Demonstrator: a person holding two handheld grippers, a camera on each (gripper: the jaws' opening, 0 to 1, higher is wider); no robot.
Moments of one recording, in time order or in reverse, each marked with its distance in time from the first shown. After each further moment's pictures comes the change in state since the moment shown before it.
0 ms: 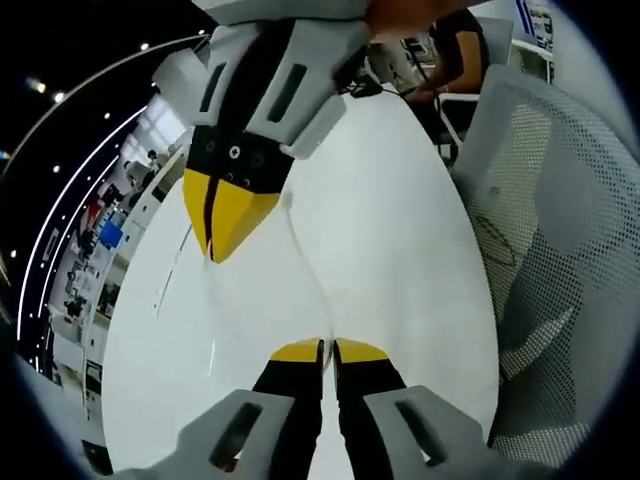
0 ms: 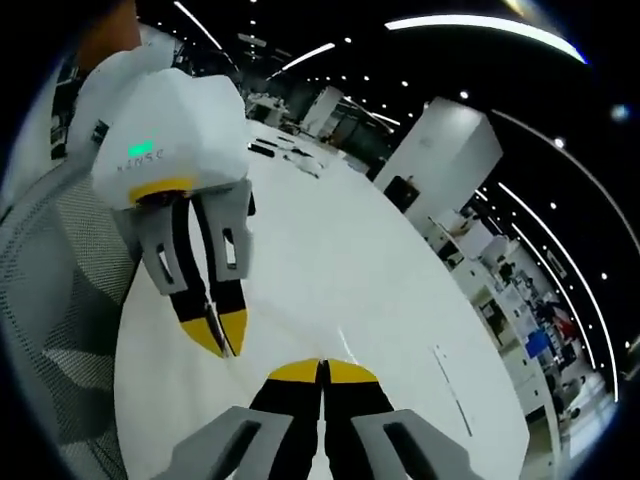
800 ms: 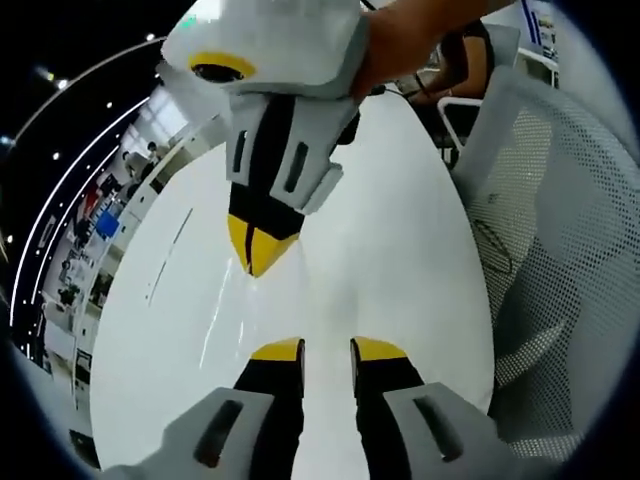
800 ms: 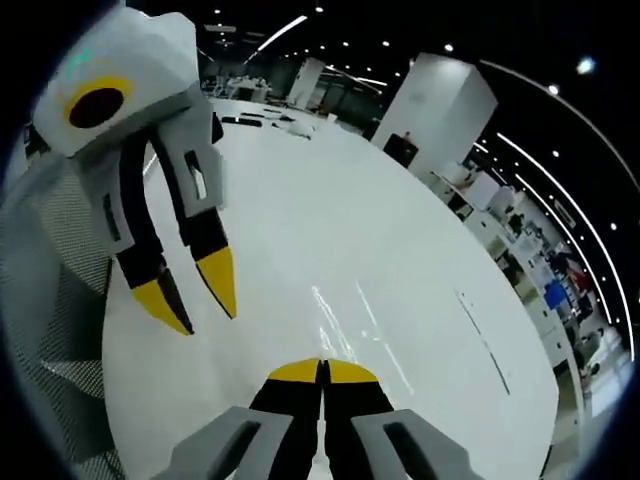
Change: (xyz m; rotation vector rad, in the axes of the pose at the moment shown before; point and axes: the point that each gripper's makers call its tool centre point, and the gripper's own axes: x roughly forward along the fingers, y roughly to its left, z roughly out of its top) left arm 0.001 -0.003 0.001 -0.069 -0.024 -0.013; right arm 0.033 0.006 -0.051 0.156 0.133 0.046
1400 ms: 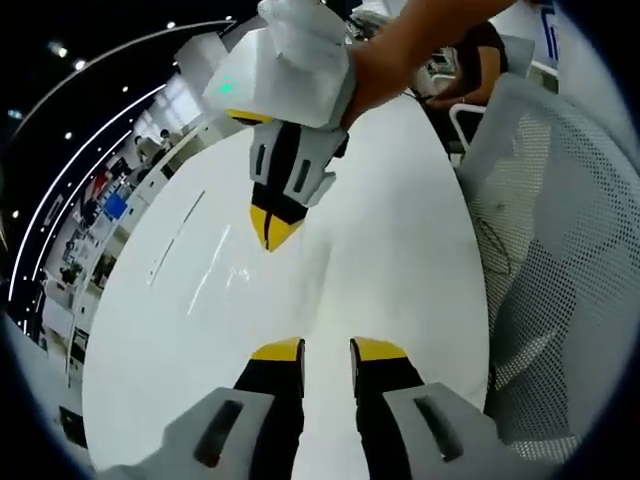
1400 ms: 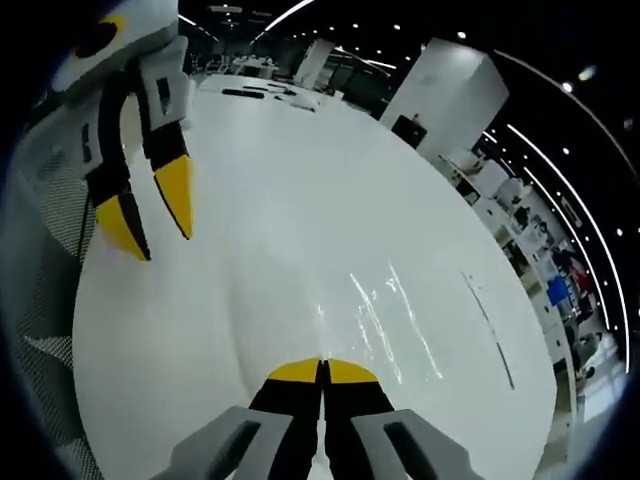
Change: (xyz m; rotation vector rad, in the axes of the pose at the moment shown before) left arm -0.013 0.000 -0.029 -0.053 0.032 0.022; right arm 0.026 -0.012 -0.031 -0.019 0.100 0.021
